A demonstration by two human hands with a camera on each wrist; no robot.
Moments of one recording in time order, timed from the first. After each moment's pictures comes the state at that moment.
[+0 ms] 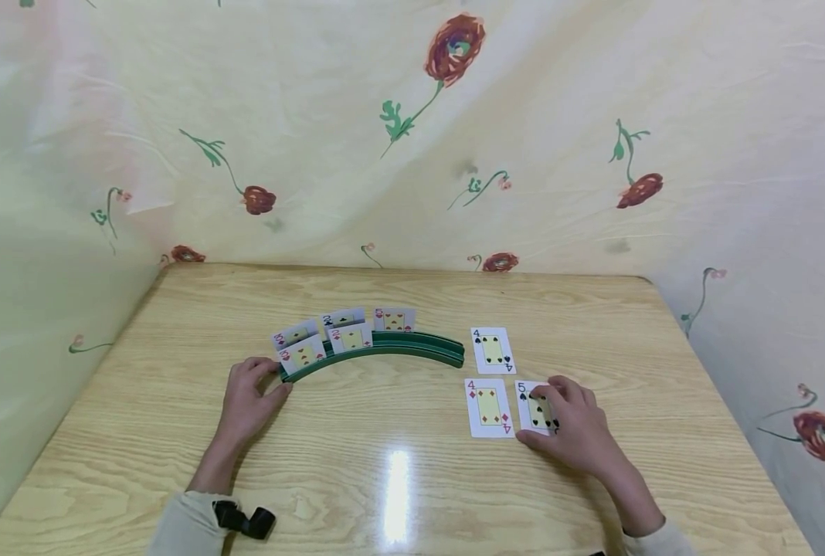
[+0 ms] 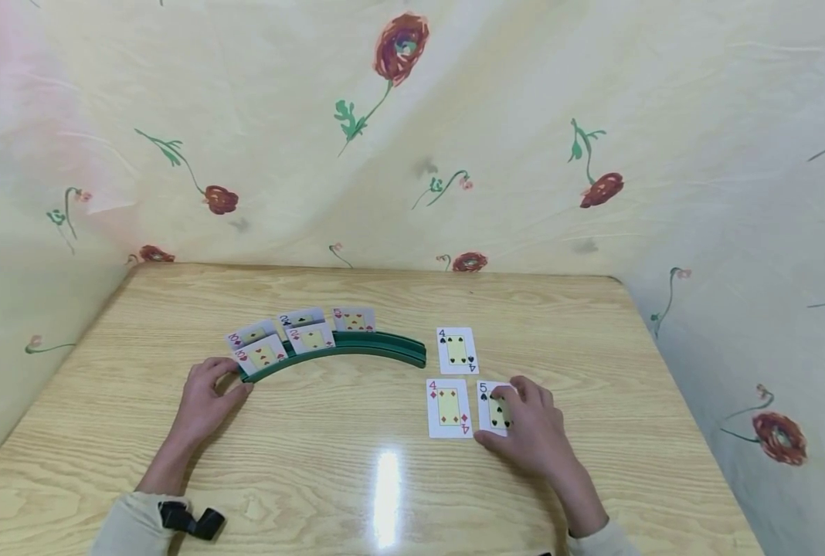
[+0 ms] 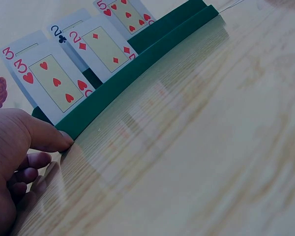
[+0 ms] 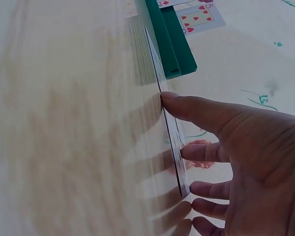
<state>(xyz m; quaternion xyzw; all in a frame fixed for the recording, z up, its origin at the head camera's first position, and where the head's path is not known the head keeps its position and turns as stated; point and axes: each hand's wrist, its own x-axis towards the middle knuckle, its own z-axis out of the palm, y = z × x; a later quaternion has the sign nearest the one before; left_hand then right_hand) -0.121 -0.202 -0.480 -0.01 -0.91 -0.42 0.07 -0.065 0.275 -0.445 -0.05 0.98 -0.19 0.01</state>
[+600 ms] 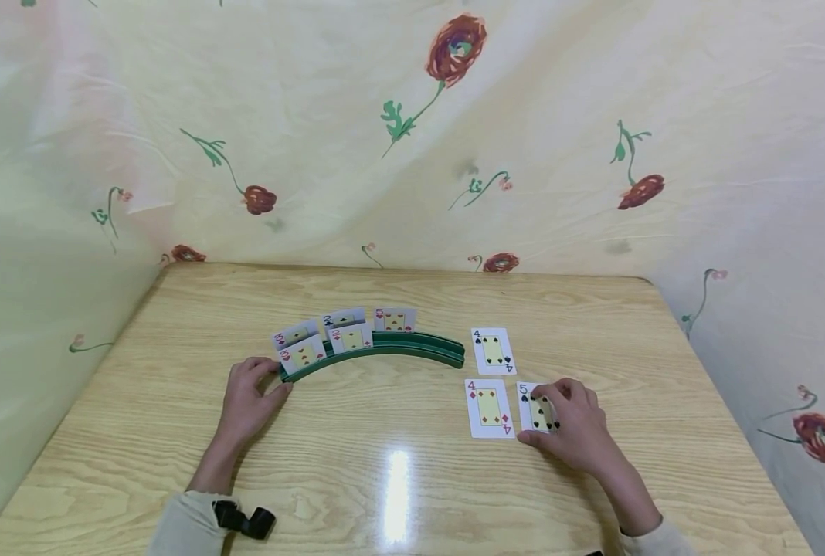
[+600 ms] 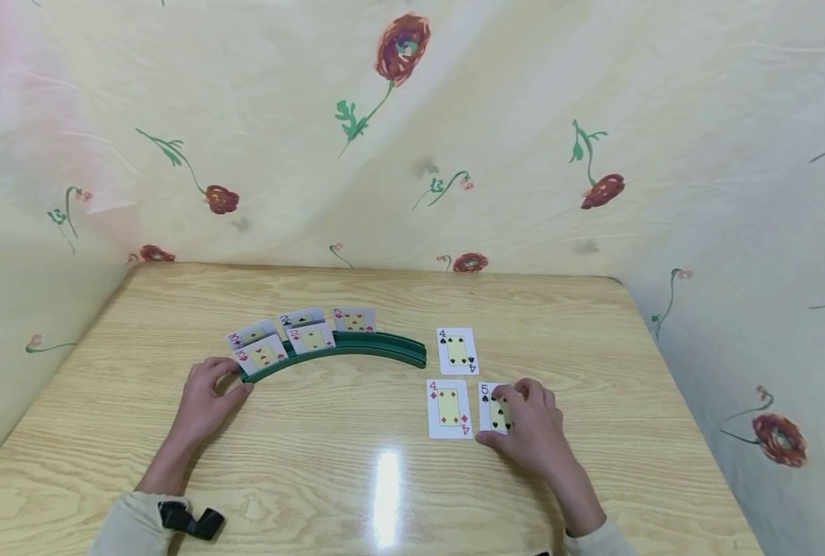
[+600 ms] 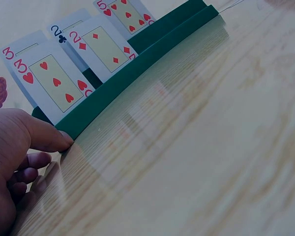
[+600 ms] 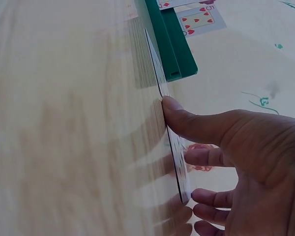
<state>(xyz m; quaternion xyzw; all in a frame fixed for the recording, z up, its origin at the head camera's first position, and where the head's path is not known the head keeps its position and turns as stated) -0.121 -0.203 -0.481 -0.01 -0.91 -0.42 0.07 -0.068 0.273 -0.443 -0.03 0.98 -0.21 0.02</state>
